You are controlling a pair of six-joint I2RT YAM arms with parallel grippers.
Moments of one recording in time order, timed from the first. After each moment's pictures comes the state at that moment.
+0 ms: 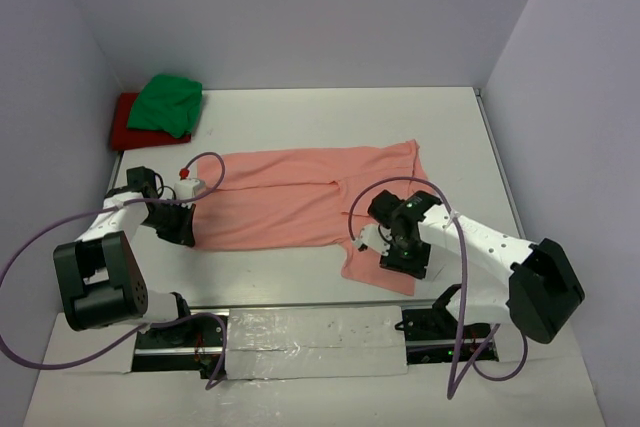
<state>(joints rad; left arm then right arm) 0.22 1.39 0.75 -0.78 0.40 0.62 0.67 1.25 0.78 -1.20 0.06 -0.56</state>
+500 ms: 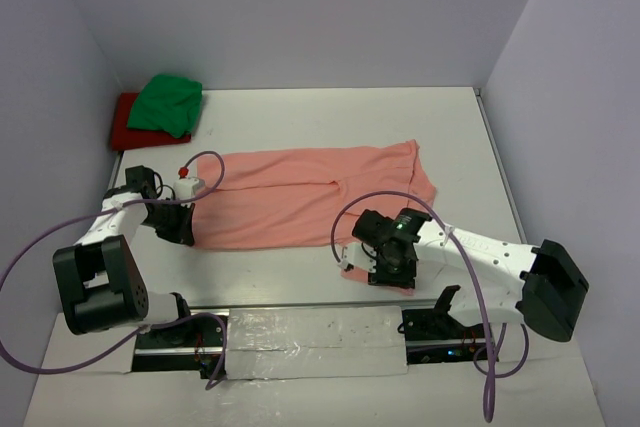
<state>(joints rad) 0.22 1.37 0.76 -0.80 0.40 0.62 0.91 1.21 0.76 -1.16 -0.02 -0.51</state>
